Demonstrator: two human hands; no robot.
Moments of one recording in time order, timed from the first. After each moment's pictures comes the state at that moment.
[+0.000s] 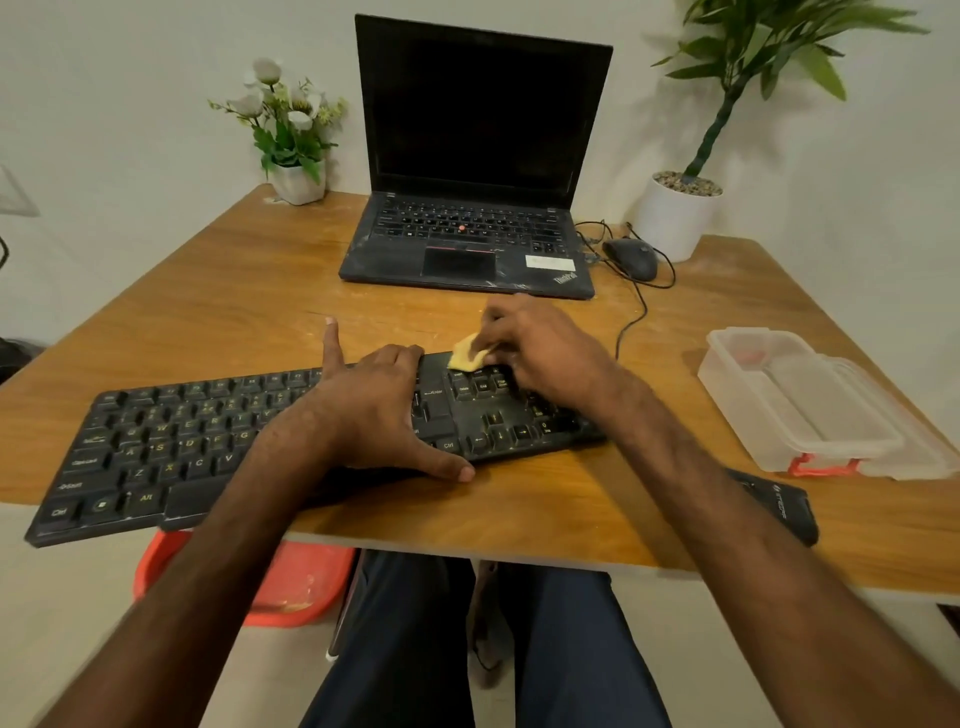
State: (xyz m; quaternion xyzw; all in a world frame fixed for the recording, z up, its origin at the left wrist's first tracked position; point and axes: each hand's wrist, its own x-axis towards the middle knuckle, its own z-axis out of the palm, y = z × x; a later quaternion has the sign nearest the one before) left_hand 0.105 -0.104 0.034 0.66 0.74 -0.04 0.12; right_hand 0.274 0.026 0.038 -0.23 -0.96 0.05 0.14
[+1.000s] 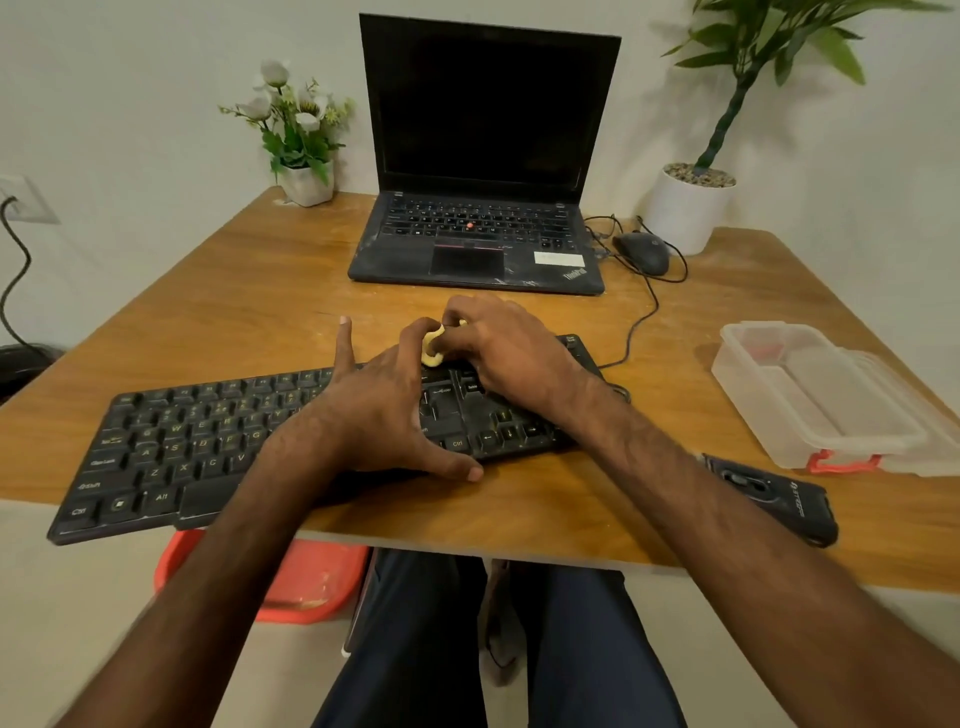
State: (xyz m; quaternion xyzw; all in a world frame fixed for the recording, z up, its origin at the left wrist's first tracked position) left_hand 0.107 -0.108 0.030 0.66 0.73 0.06 0.13; right_hand 0.240 0.014 0.026 -0.17 -0.97 -0.02 0.17
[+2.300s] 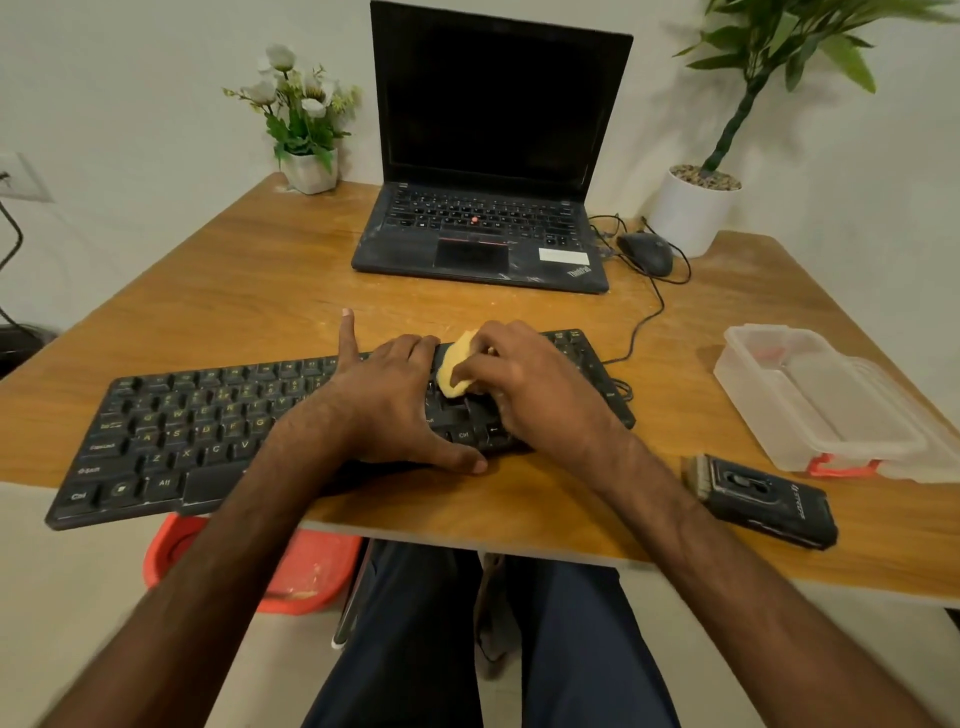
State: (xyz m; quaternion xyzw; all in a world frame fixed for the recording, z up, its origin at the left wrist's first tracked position) left_hand 0.104 -0.104 0.025 0.67 0.73 -0.04 0.10; right_hand 0.274 -0.028 0.019 -0.20 -0.96 -0.01 0.20
